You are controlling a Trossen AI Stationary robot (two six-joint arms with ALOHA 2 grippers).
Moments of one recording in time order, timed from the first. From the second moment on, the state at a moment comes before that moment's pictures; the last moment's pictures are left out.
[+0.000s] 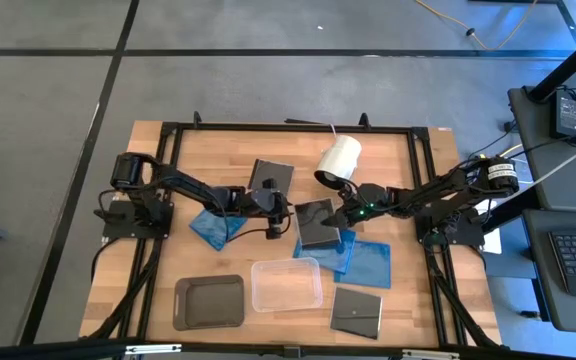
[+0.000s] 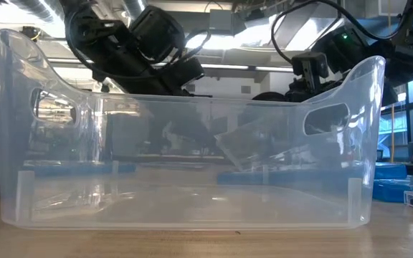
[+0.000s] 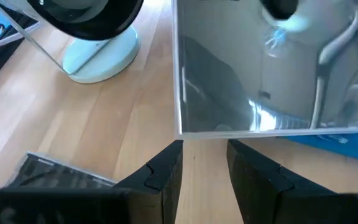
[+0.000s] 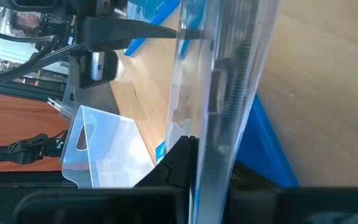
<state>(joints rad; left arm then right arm) 0.01 1.75 0.78 0.34 -0.22 0.07 -0.08 1.52 0.33 0.71 -0.22 1.04</state>
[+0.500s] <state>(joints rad) 0.01 1.31 0.74 0.08 -0.23 0.05 -0.08 1.52 0.33 0.86 -0.22 0.91</state>
